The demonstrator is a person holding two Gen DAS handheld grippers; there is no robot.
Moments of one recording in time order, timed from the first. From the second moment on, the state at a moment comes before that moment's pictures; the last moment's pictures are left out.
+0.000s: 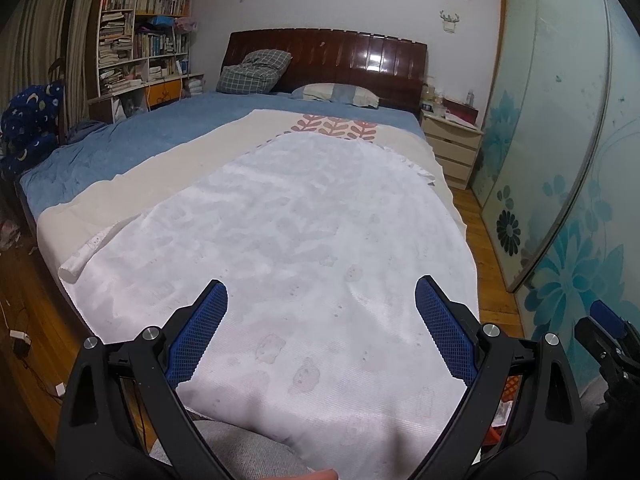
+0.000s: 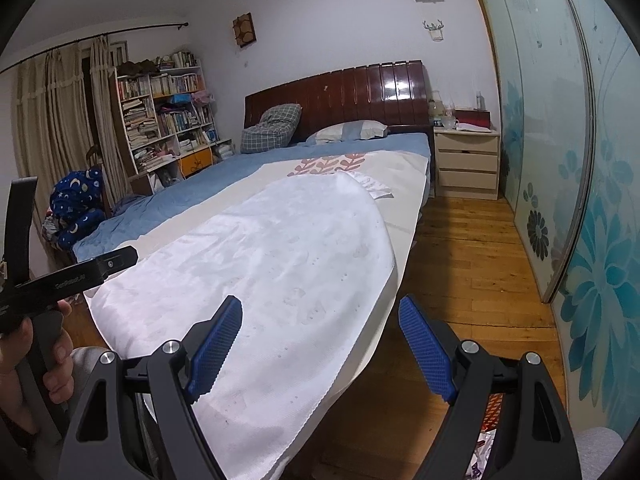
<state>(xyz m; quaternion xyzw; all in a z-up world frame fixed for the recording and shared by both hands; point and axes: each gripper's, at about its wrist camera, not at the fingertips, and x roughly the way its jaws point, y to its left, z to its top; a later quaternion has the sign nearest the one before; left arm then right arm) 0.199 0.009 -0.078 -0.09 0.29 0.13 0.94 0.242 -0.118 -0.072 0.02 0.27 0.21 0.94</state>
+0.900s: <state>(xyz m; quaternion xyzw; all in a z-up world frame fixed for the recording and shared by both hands) 0.185 0.005 -0.075 -0.09 0.28 0.13 0.95 0.233 -0.125 -0.069 0.03 0.27 0.21 0.94</state>
